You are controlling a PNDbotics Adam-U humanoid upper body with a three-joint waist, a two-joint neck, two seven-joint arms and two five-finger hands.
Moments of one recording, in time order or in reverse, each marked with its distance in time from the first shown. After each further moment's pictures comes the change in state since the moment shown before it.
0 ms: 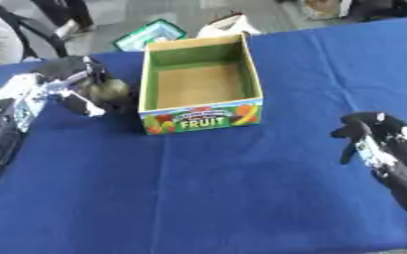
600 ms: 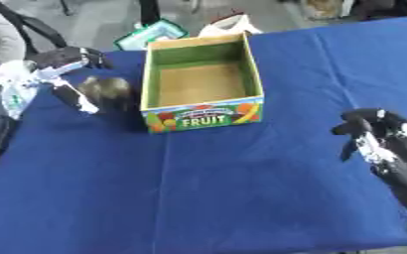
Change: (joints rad) left arm -0.013 0.018 -0.002 -0.025 0.087 -0.025 -0.100; right arm 0.007 0.000 0.000 0.000 0.000 0.001 -0.003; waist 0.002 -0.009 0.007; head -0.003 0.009
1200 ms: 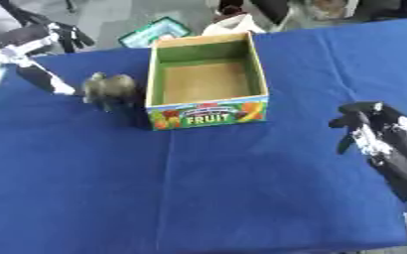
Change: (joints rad) left arm 0.018 0.060 -0.032 -0.094 0.233 -0.046 -0.126; right arm 0.002 0.002 -0.009 0.000 -0.003 -0.001 -0.007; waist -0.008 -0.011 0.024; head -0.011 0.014
